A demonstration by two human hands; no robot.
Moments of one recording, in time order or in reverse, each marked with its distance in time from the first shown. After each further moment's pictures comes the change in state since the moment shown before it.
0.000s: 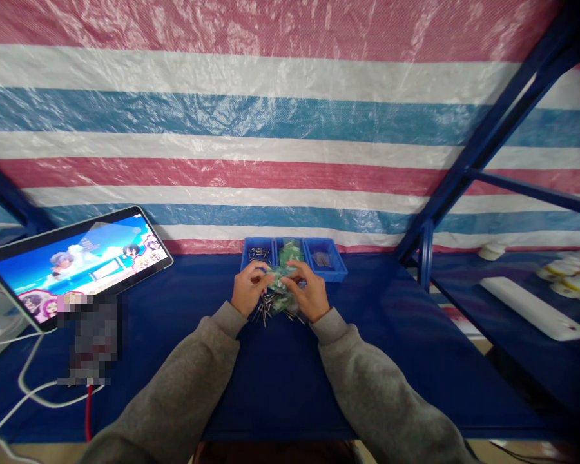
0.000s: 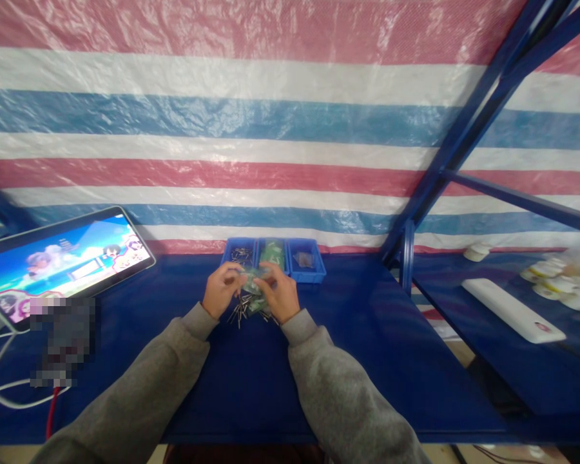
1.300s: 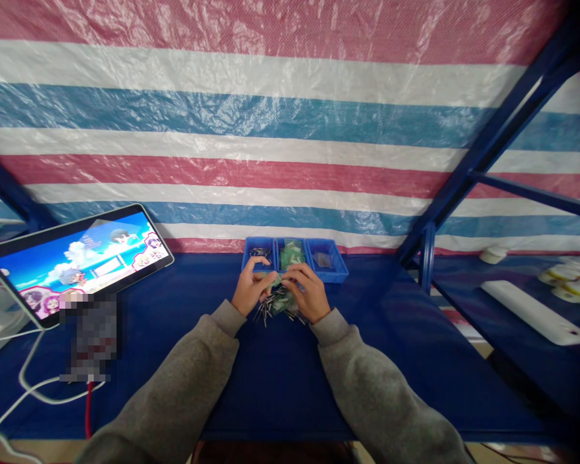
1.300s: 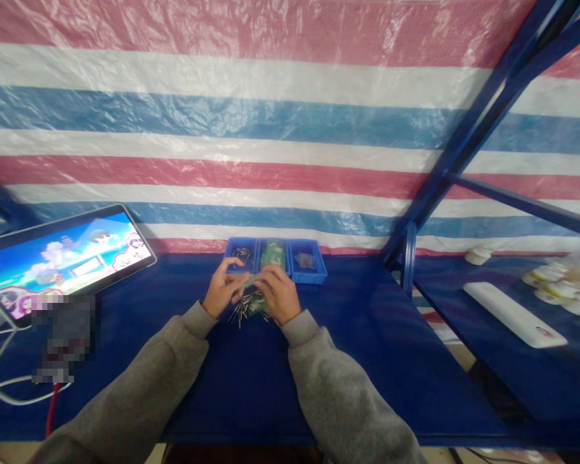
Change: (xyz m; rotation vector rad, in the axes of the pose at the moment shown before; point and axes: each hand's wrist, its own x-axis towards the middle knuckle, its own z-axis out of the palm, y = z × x) left_hand -0.001 0.008 0.004 -0.196 -0.117 -0.109; right_hand 0.002 -0.004 -0.005 -0.053 -0.063 -0.207
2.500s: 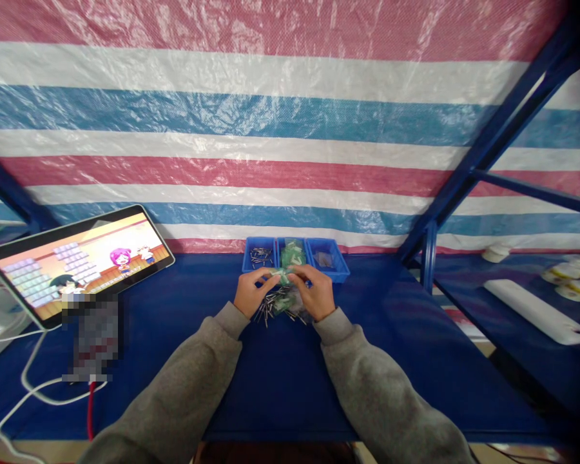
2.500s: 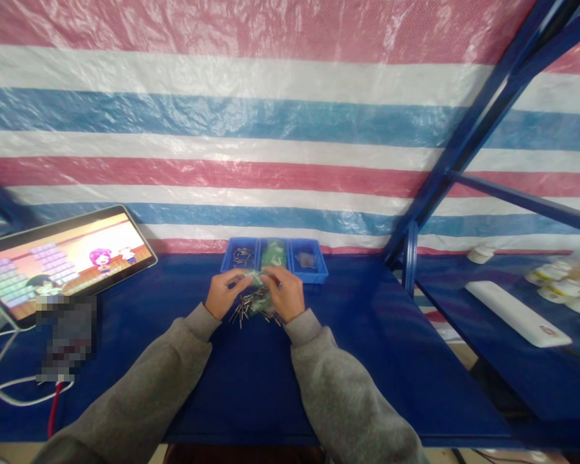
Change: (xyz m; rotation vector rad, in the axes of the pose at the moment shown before) left_hand -0.002 -0.004 -0.005 0.479 0.096 0.243; right_hand 0.001 0.005 -0.001 -0.030 0.127 0.089
